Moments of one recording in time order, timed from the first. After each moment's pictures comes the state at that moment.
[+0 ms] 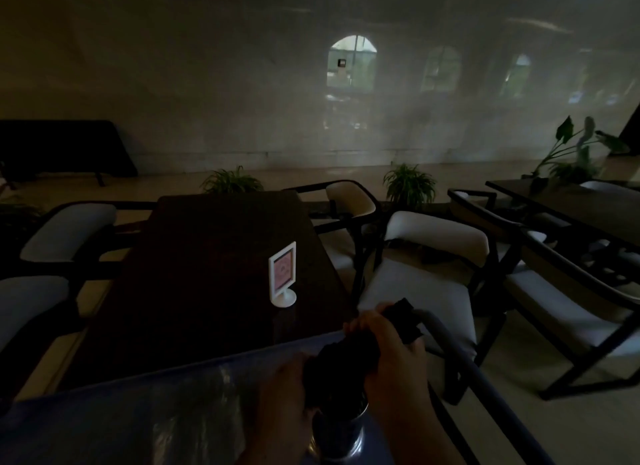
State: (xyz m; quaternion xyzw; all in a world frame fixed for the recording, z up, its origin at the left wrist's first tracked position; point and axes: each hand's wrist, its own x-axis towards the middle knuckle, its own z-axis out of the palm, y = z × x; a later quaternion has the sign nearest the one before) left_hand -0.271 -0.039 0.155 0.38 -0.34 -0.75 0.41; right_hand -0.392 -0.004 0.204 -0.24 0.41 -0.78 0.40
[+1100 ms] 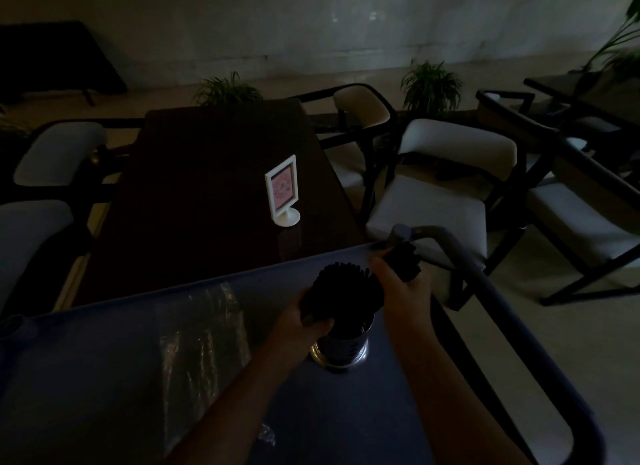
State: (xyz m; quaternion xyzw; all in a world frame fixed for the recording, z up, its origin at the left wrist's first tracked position) left_hand -0.278 -0.062 0.064 0.44 -0.57 -0.63 0.29; right_hand -0.447 -0.028 0.098 -0.28 0.55 -0.71 0.32
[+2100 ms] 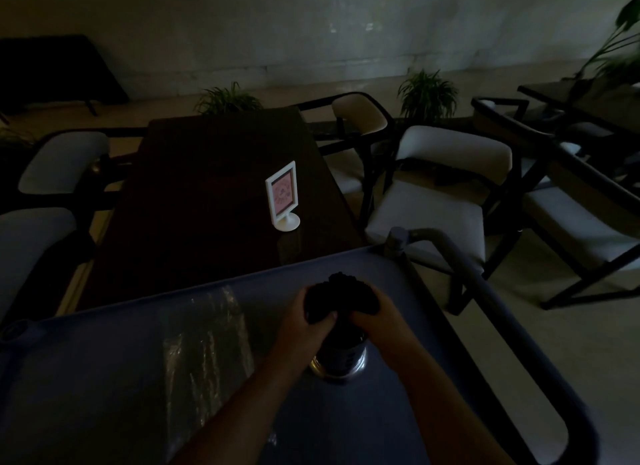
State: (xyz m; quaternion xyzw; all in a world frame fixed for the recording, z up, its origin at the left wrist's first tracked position) left_hand -0.288 -0.055 0.063 0.46 -0.58 -0.57 0.34; right_hand -0.439 -0.012 0.057 -0.38 0.61 -0.54 0.45
